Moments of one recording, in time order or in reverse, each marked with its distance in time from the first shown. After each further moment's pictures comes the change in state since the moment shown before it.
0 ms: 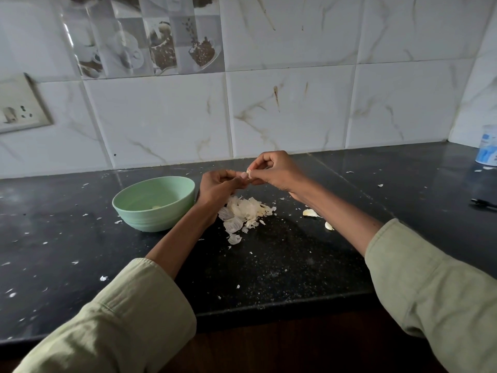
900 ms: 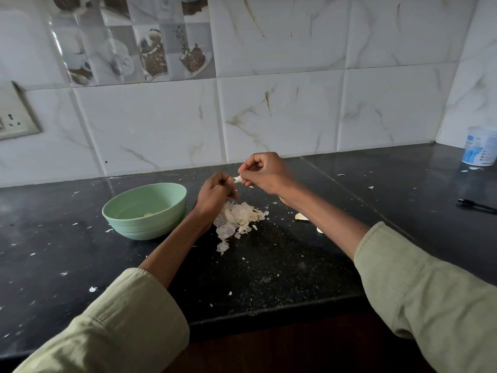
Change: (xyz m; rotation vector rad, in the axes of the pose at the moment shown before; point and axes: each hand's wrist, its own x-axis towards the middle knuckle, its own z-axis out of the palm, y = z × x) left_hand 0.007 -0.005 0.007 0.113 -0.057 0.017; right_hand -0.001 -0.006 0.007 -0.083 0.108 -0.061
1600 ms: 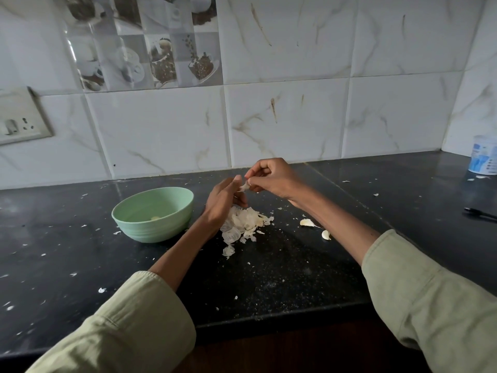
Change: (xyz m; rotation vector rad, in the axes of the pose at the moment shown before) left_hand -0.006 0.005 0.003 -0.076 -0.084 0.034; right_hand 0.003 0.001 -0.012 0.033 -0.139 0.005
